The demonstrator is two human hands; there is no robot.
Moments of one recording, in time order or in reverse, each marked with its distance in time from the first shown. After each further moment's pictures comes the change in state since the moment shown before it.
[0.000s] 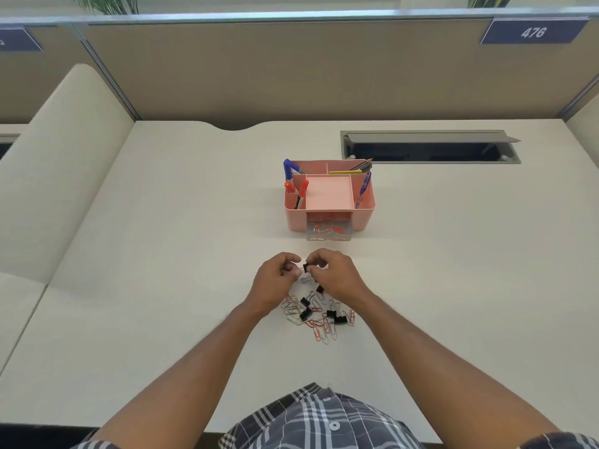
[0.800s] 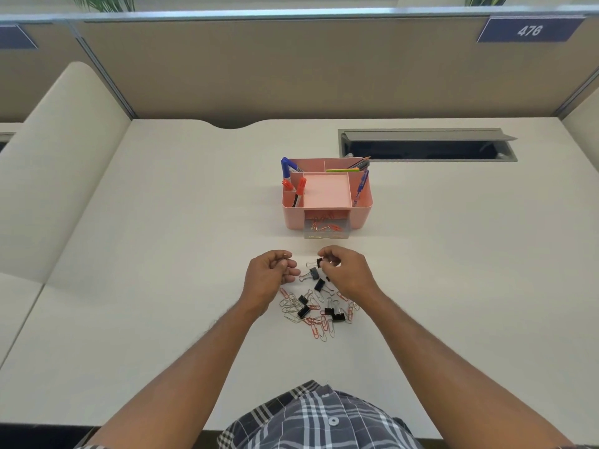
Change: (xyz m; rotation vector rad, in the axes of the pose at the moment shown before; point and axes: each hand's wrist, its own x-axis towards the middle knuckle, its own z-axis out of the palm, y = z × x) left_hand -0.006 0.011 -0.003 -0.322 0.103 -0.131; right_hand -0.010 0.005 -0.018 0.016 0.087 0.074
